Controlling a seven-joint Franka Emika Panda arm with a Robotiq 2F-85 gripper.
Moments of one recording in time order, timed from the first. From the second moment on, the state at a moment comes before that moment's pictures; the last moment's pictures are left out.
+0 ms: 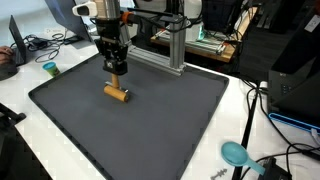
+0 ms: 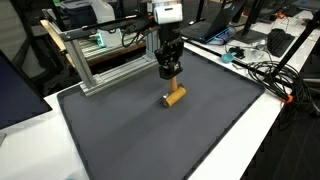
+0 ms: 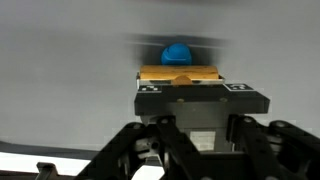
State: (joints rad) arm -0.07 0.30 0.00 -2.10 -0.01 2.63 -0.17
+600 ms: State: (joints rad) arm -0.12 0.24 0.00 -2.13 0.05 2.68 -0.18
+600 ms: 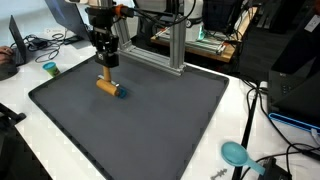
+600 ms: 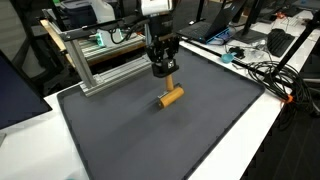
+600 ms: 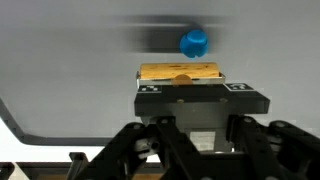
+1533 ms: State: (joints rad) arm -0.11 0.19 0.00 -2.22 0.06 2.66 -0.21
